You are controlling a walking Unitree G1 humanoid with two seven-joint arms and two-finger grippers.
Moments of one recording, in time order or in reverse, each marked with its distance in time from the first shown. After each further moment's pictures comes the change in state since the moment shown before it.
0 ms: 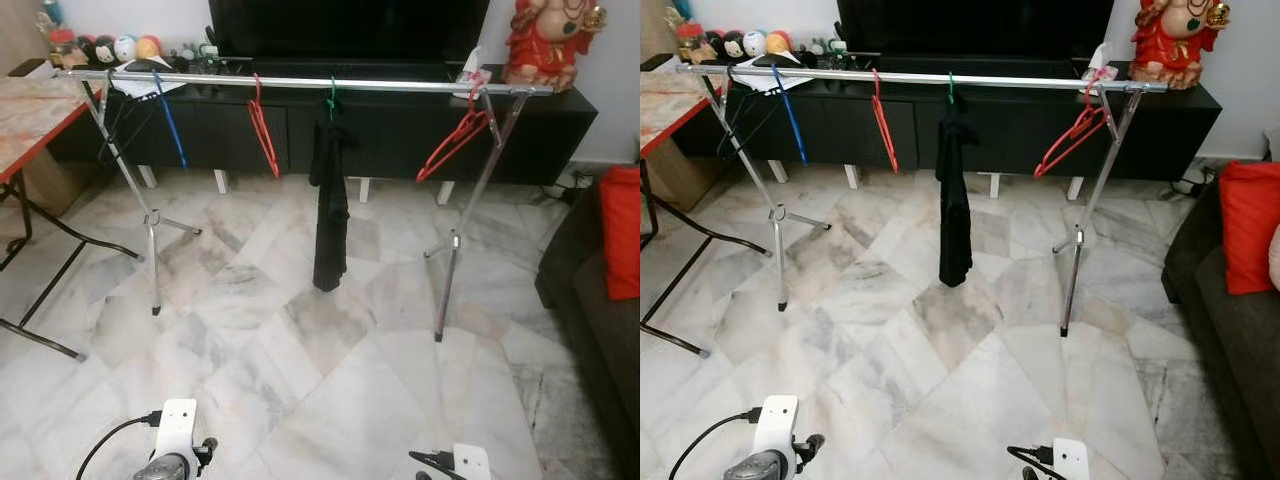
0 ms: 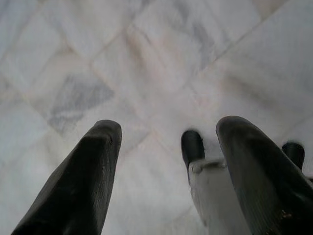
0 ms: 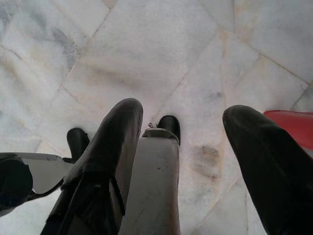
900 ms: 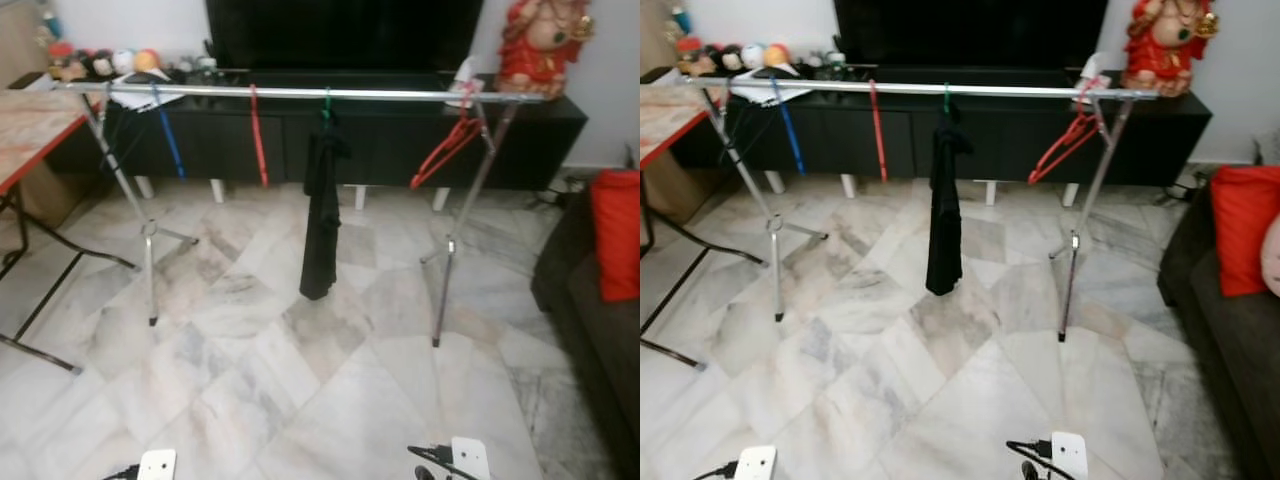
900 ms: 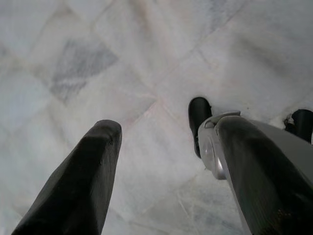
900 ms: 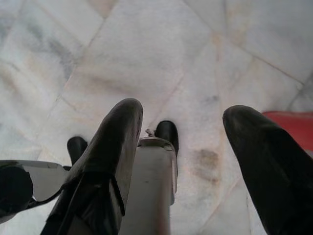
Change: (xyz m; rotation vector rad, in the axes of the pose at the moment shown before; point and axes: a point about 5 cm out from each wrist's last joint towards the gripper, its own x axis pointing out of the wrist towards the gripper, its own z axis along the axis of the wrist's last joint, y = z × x) left arm -0.010 0.018 -0.042 -0.031 0.127 0.026; right arm 0.001 0.000 0.006 -0.016 -0.002 0.000
